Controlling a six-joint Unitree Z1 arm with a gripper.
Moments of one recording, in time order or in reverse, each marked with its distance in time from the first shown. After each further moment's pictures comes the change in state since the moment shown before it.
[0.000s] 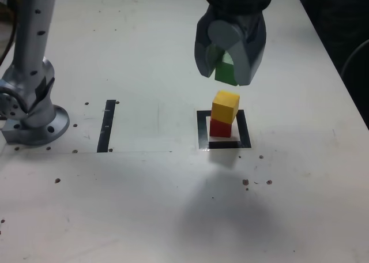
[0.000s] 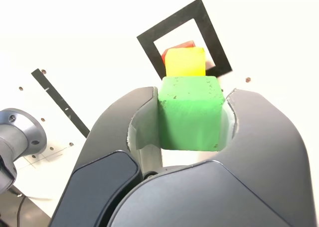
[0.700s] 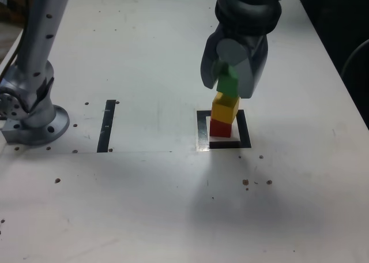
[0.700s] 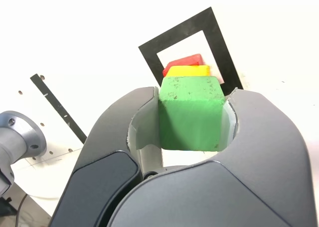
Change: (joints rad) arm 0.030 0.071 0.017 -0.018 -0.006 0.008
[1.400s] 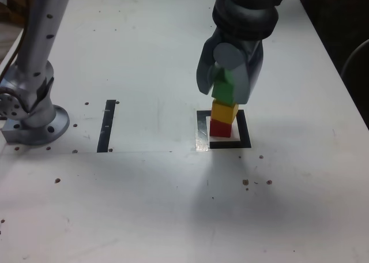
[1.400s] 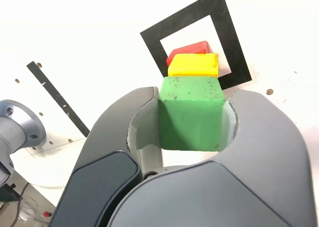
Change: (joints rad) arm 0.002 0.003 0.020 0.000 -0.047 -0.007
